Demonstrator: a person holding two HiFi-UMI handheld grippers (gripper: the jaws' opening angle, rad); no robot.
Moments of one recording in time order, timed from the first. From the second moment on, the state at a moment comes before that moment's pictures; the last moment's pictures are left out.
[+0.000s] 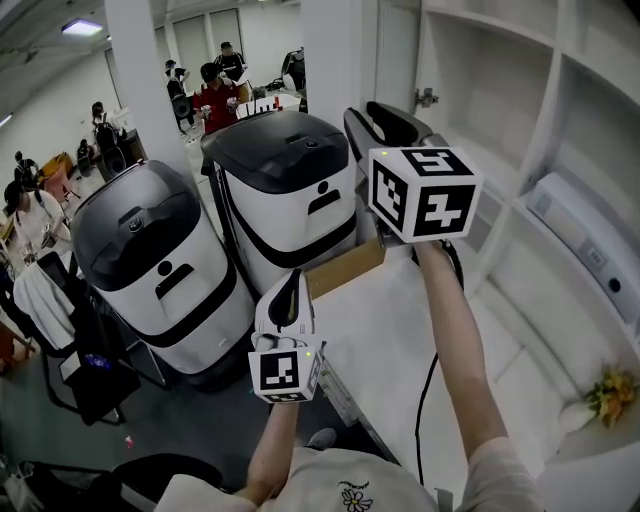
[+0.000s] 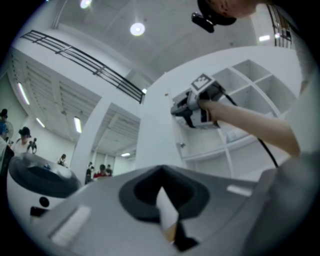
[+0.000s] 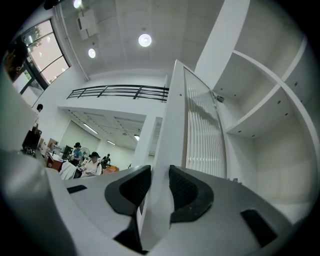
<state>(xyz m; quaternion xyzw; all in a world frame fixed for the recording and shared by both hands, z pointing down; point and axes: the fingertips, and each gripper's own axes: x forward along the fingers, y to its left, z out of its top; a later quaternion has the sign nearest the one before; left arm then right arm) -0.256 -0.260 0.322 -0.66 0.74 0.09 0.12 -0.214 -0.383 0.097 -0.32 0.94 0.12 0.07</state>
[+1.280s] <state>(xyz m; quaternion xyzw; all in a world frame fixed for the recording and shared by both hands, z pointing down) -0.353 -0.230 0.330 -0.59 0.79 0.10 0.12 -0.331 -0.437 0.100 -0.31 0.94 0.11 0.01</state>
